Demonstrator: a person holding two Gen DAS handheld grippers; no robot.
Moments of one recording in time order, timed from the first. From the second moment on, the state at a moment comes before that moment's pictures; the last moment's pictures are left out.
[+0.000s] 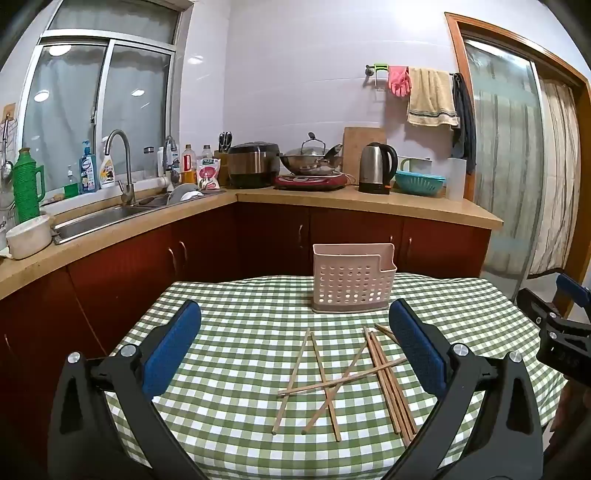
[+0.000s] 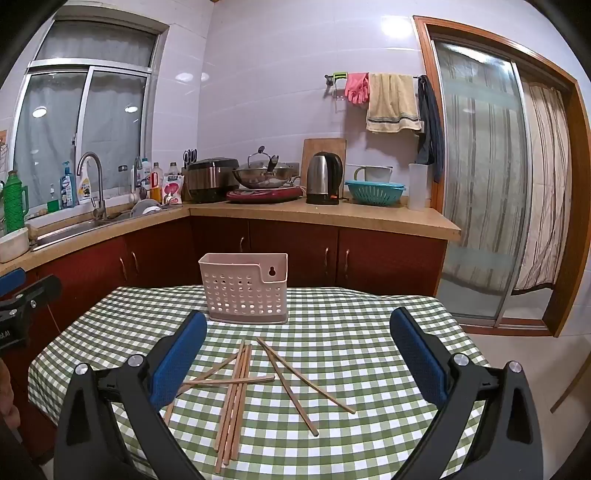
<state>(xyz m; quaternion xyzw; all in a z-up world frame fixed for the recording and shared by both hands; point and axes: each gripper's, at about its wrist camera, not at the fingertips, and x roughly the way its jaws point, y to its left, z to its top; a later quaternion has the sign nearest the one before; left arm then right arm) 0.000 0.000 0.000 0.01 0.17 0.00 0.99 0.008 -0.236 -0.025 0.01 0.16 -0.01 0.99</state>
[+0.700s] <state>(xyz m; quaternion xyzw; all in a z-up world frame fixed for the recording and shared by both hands) 0.001 0.000 -0.003 0.01 0.17 -0.01 0.99 0.008 -0.236 -0.024 0.01 0.16 -0.01 0.99</state>
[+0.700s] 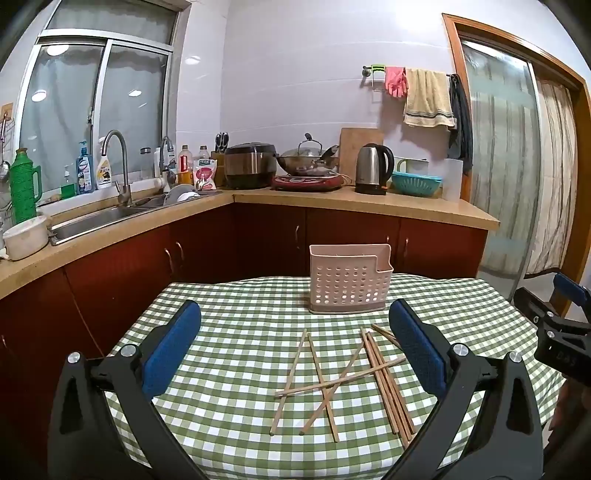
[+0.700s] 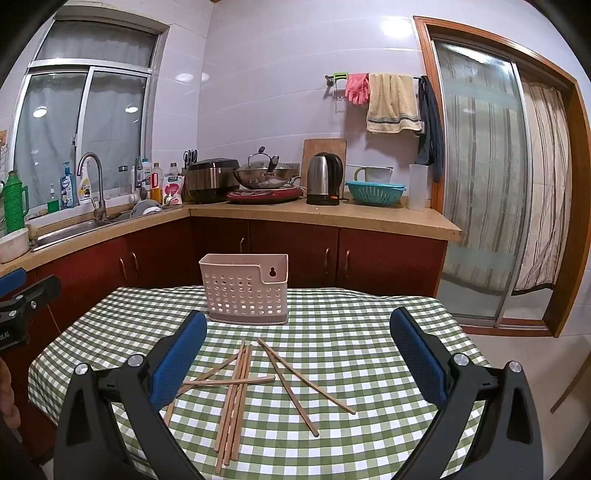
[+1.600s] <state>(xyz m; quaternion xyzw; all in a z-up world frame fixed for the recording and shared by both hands) -0.003 0.004 0.008 0.01 0.16 -0.01 0.99 0.004 -0.236 -0.017 0.01 0.16 -0.01 0.99</state>
